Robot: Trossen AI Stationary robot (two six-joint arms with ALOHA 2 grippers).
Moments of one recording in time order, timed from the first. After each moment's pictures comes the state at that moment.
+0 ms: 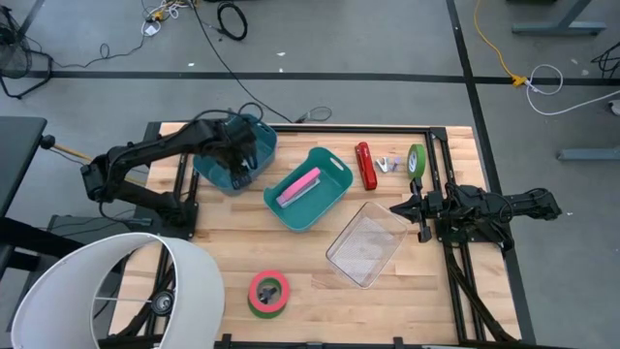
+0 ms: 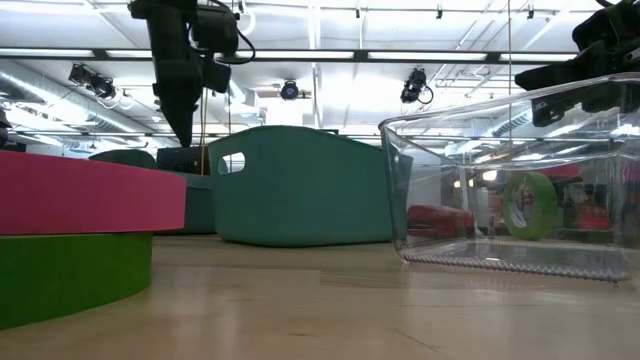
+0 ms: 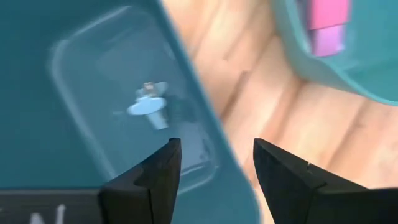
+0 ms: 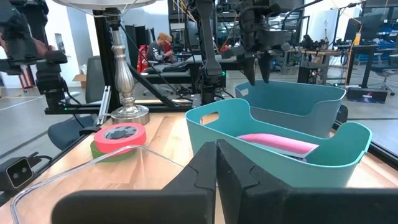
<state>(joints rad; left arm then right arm) 0.49 1.32 1.11 -1.09 -0.04 0.07 0.11 0.01 0.02 0.02 0.06 0.01</state>
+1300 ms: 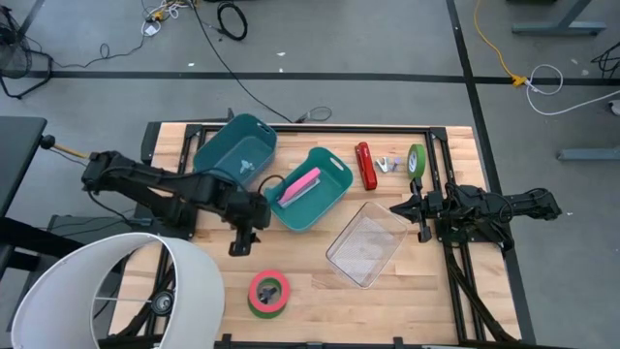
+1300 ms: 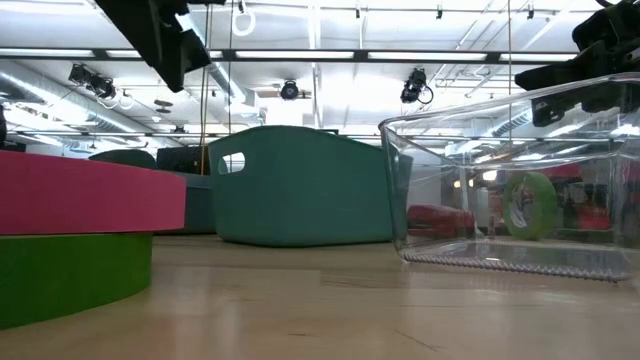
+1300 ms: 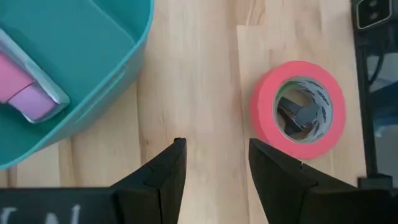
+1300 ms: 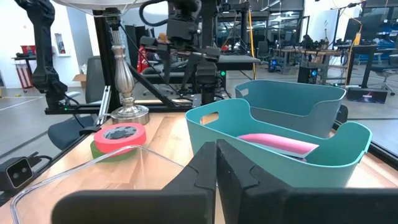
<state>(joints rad) -0.20 1.32 1.11 -0.88 0.09 -0.19 0.11 0.01 0.02 0.02 0.06 0.01</state>
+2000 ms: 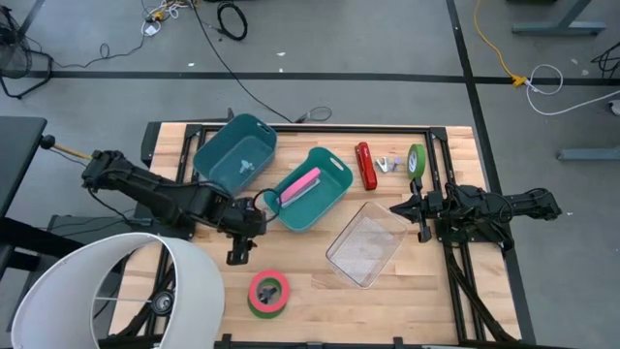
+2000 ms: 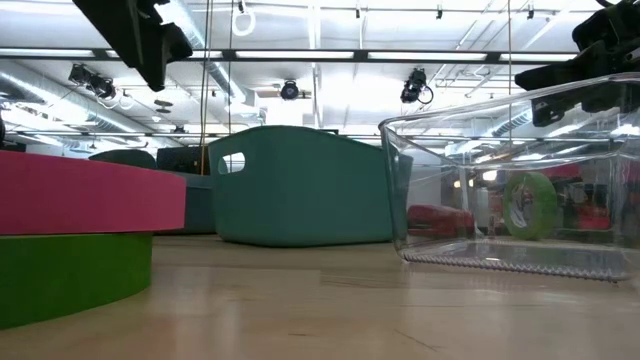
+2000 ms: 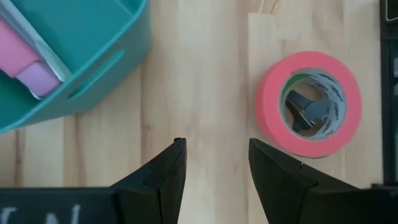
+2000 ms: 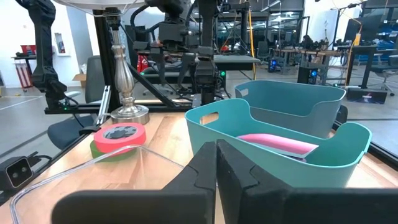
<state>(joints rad) -0.33 1.32 1.11 -0.91 -0.04 -0.33 0.11 0.01 0.02 0.02 0.06 0.01</state>
